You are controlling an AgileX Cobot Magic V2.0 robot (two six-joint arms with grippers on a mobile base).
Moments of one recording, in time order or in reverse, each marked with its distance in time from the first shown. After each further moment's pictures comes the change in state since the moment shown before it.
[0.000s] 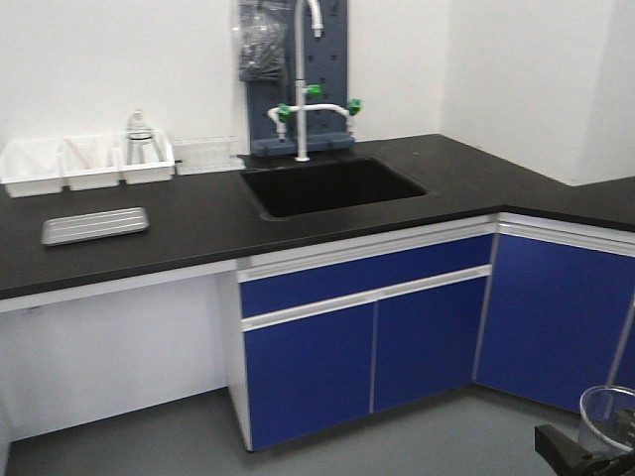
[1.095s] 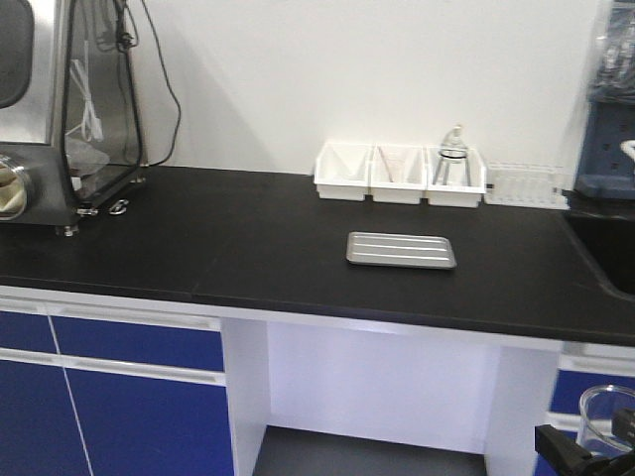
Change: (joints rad) left arm 0.000 0.000 0.000 0.000 0.000 0.000; right arm 0.000 0.000 0.000 0.000 0.000 0.000
